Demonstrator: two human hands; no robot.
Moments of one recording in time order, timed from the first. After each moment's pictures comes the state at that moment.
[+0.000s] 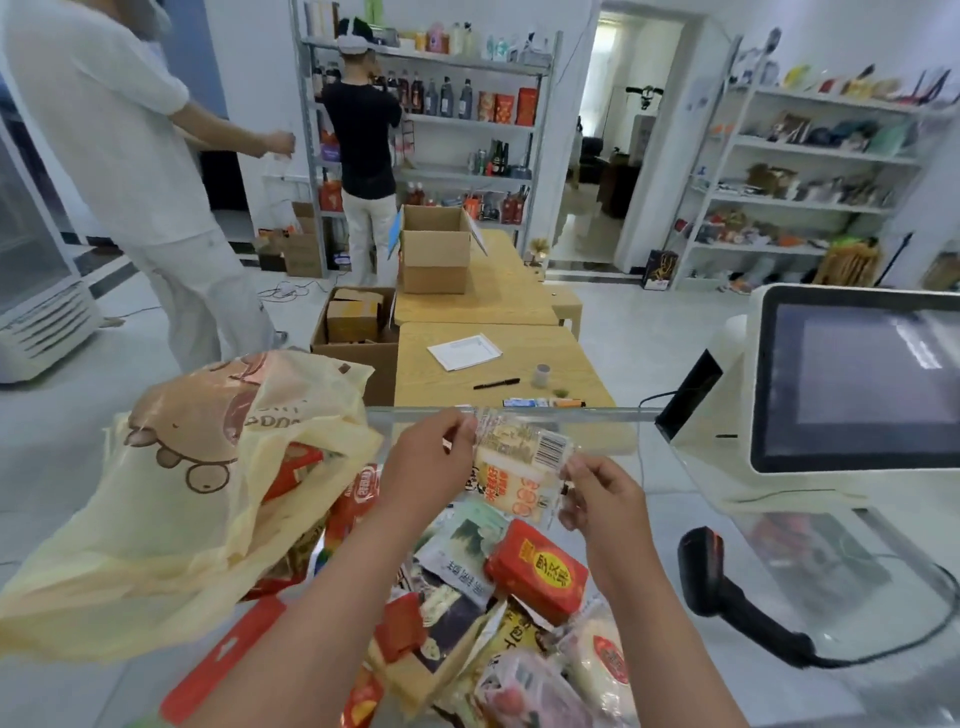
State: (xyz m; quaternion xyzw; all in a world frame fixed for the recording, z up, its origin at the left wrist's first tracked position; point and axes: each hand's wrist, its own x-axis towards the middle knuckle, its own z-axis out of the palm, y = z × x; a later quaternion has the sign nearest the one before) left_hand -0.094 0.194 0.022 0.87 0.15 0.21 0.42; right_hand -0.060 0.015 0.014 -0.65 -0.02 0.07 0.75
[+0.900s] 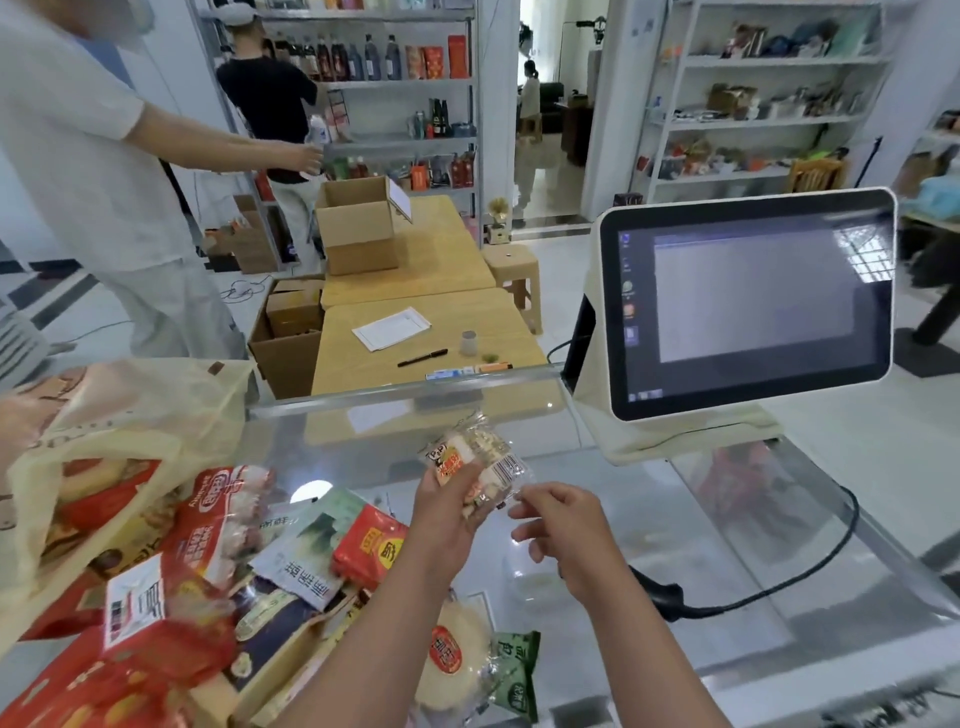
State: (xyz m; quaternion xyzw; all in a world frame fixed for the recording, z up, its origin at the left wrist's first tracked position) left_hand -0.010 -0.003 -0.051 0.40 0.26 0.08 0.87; right_hand 0.003 -0.132 -0.033 -0.67 0.07 0.22 0.71
